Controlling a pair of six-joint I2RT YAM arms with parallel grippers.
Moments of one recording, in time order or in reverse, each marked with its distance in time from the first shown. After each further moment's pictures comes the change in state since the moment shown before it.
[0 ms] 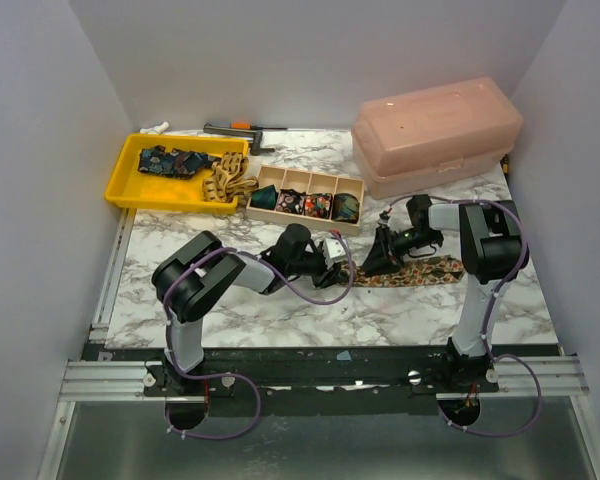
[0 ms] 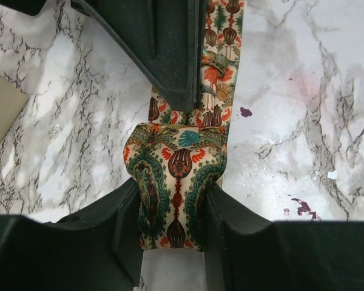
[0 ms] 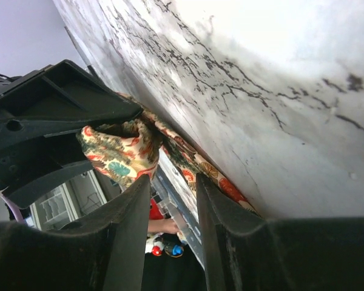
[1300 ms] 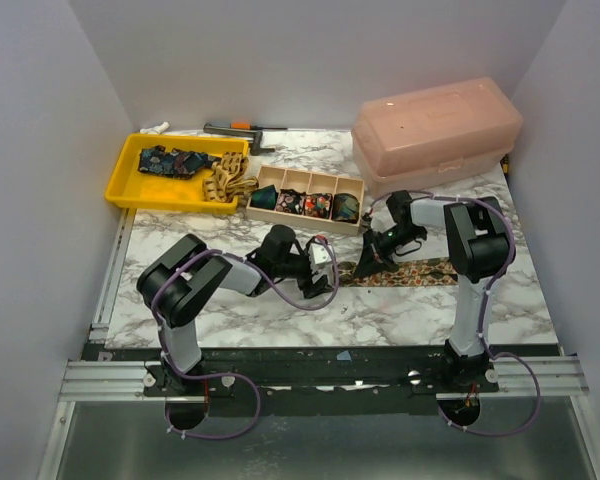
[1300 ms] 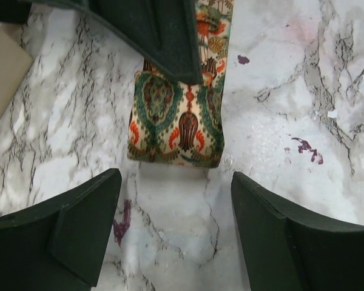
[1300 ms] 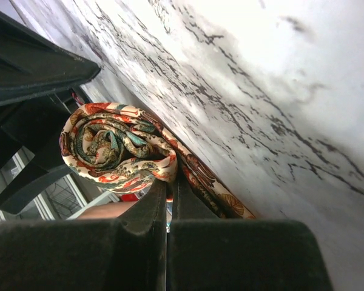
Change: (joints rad) left arm 0.062 -0.094 -0.105 -0.058 0.051 0.120; right arm 0.119 0.040 0.091 -0.077 0.107 -0.014
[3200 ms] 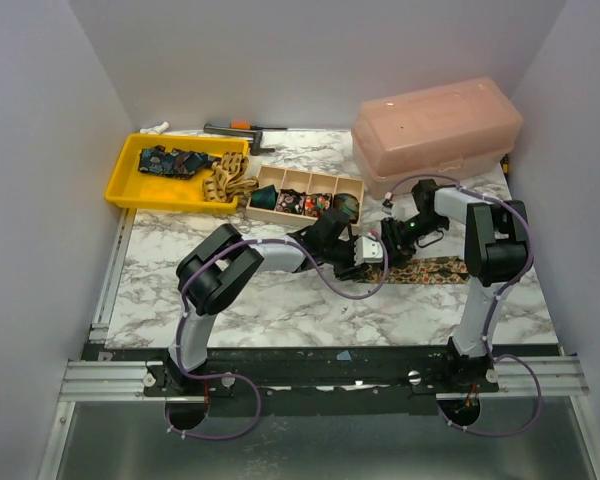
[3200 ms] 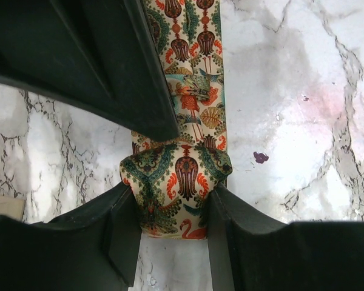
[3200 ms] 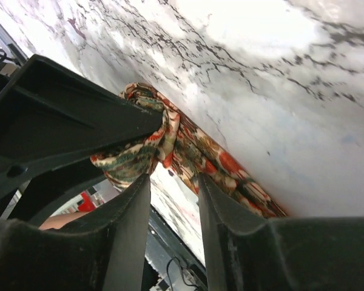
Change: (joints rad) left arm -0.140 0.235 0.502 -0.452 -0.051 0.185; right arm -0.118 -0.062 0.072 -0.174 0.081 -0.243
